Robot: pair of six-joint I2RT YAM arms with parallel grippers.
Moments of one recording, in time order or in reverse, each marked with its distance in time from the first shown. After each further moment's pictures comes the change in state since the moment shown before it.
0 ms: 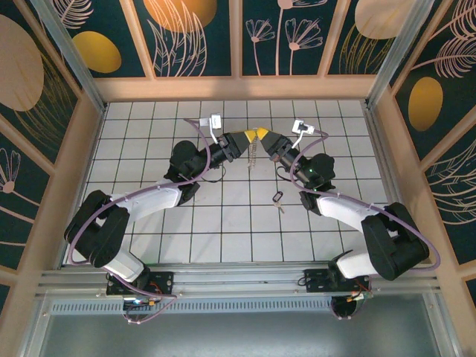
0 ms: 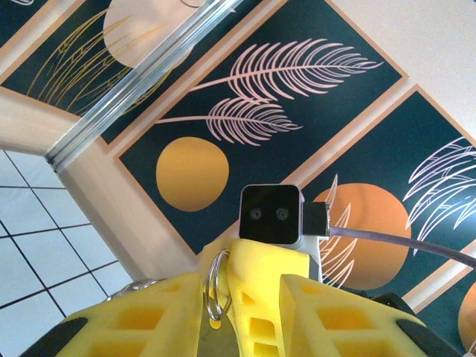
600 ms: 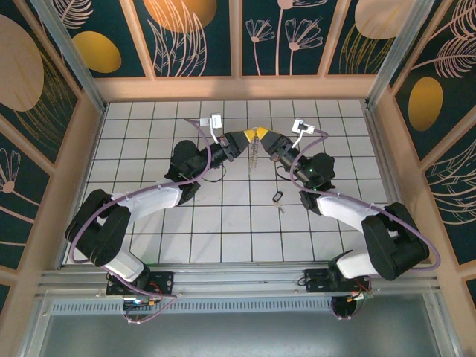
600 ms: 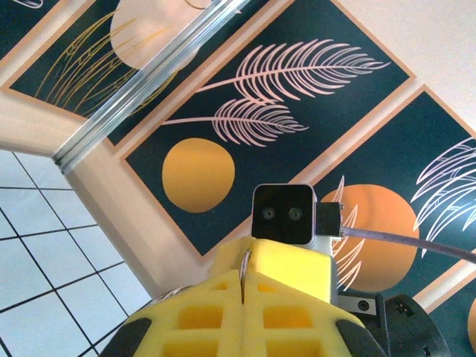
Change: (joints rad) left arm 0.001 0.010 0.006 -0.008 -0.005 0.017; right arm -0.002 -0.002 0.007 -0.011 -0.009 -0.008
